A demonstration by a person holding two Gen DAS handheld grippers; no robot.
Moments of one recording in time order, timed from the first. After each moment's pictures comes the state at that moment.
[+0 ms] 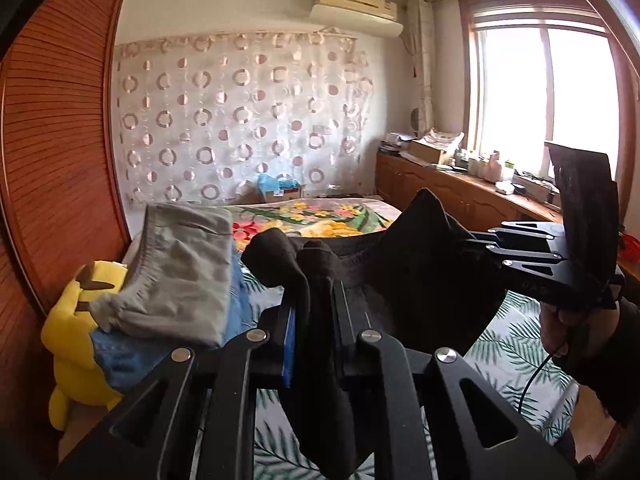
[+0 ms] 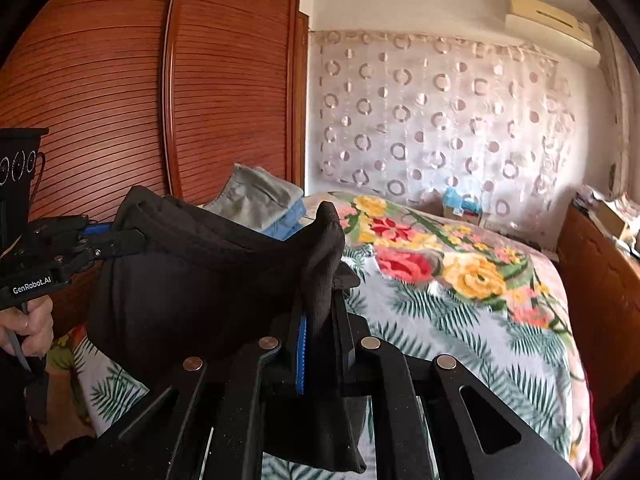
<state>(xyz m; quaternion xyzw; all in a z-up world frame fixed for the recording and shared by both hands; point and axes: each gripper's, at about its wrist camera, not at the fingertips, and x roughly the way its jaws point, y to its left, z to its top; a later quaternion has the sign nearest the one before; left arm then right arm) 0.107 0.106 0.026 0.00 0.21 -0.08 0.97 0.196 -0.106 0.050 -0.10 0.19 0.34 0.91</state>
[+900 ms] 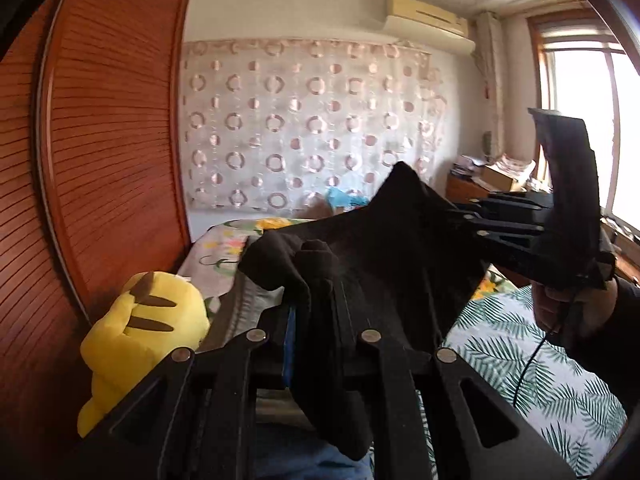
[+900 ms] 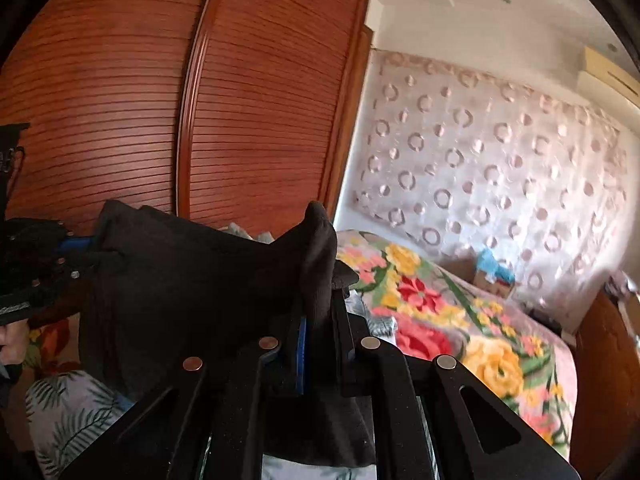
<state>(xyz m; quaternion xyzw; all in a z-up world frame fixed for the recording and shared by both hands) 0.175 0.191 0.031 -0.03 0.19 0.04 0.98 0.341 0.002 0.050 -0.19 0.13 0.42 0.88</state>
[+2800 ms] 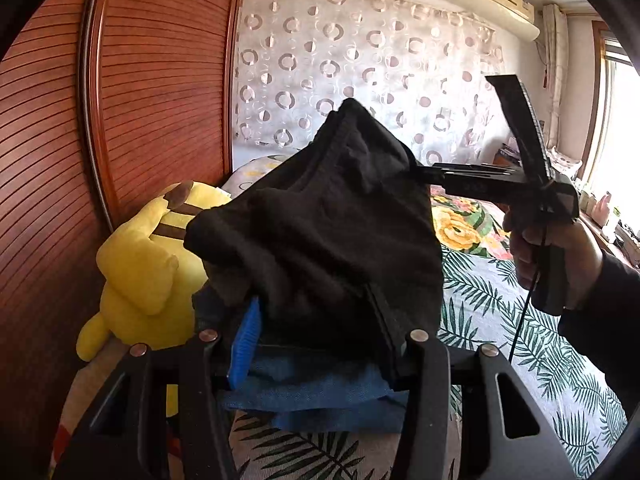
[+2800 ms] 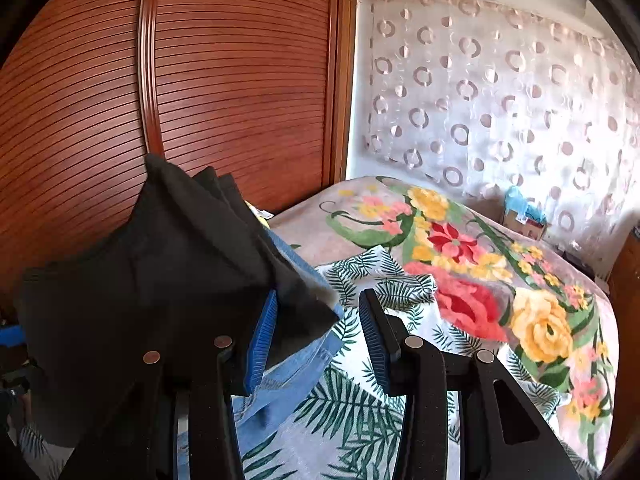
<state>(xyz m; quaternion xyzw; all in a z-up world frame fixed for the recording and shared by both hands) 0.168 0.217 -0.036 -0.09 0.27 0.11 0.95 0.436 0.046 0.016 -0.15 0.24 0.41 0.87</state>
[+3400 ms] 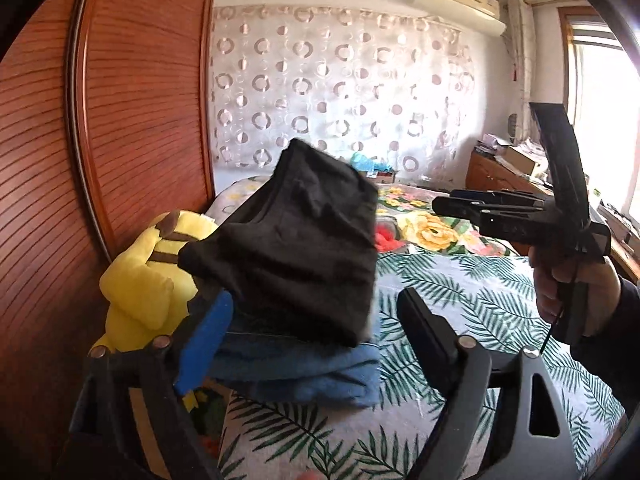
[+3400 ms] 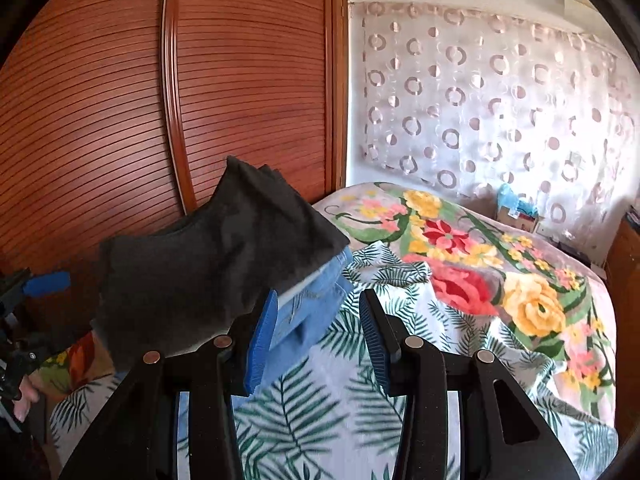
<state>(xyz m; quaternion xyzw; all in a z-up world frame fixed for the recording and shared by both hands) 0.128 0.181 -0.004 -0.04 0.24 0.07 0.97 0.346 -0.024 0.038 -0.11 0.23 0.40 0.88</state>
